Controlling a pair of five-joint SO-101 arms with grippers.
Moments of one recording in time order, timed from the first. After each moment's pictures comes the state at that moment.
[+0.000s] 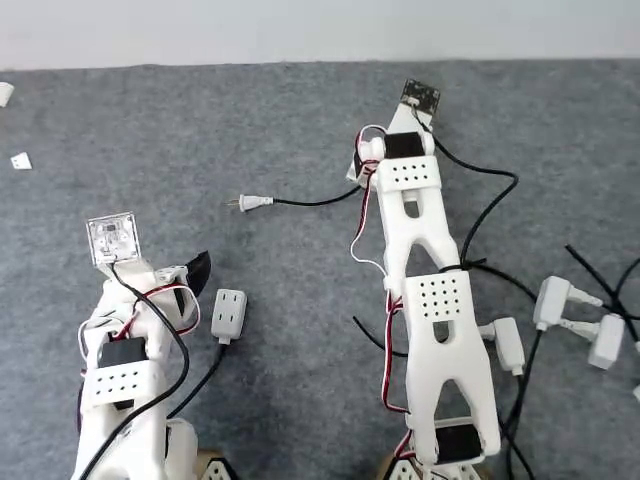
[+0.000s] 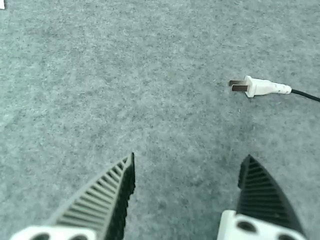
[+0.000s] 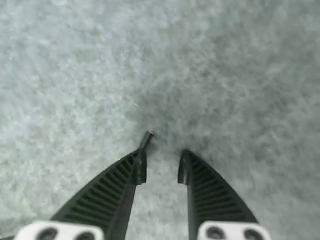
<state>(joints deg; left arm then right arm) -14.2 -48.0 80.0 24.5 6.7 -10.8 73.6 -76.9 80.2 -30.9</state>
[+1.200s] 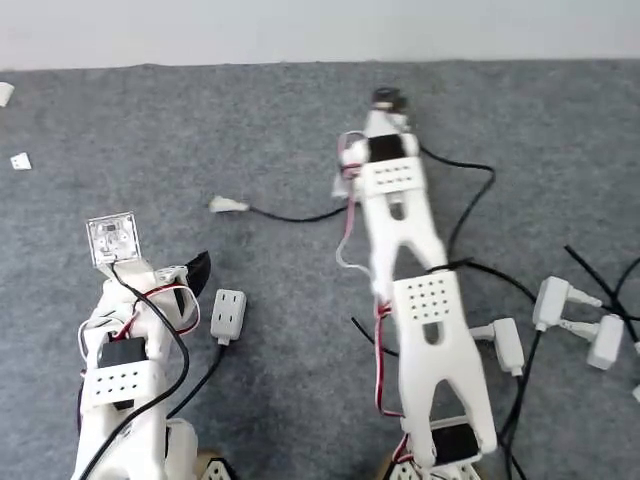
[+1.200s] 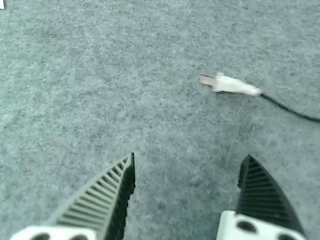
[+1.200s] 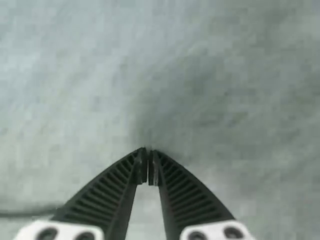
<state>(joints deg) -14.2 -48.0 80.0 24.5 6.7 -16.6 72.2 -77.5 89.0 -21.4</state>
